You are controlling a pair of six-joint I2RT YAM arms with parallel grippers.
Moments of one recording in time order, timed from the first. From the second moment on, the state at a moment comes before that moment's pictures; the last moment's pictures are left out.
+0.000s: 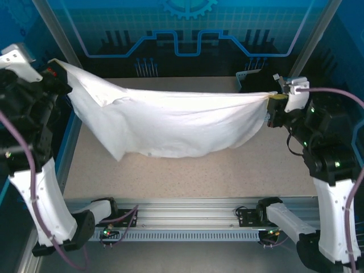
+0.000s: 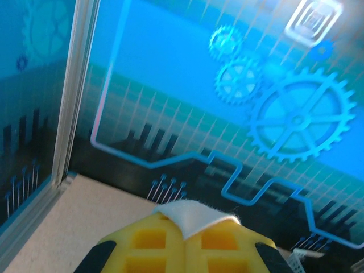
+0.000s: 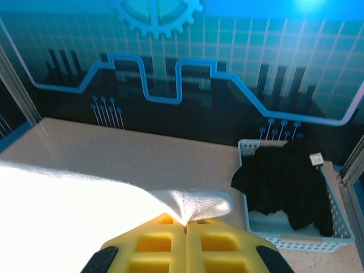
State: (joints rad) left arm 0.24 1.19 2.04 -0.96 0.12 -0.41; right arm 0.15 0.96 1.57 -0.92 -0.09 0.01
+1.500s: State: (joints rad) left arm 0.24 1.17 2.25 -0.76 0.15 -0.42; right arm 0.10 0.89 1.80 -0.87 -0.16 0.00
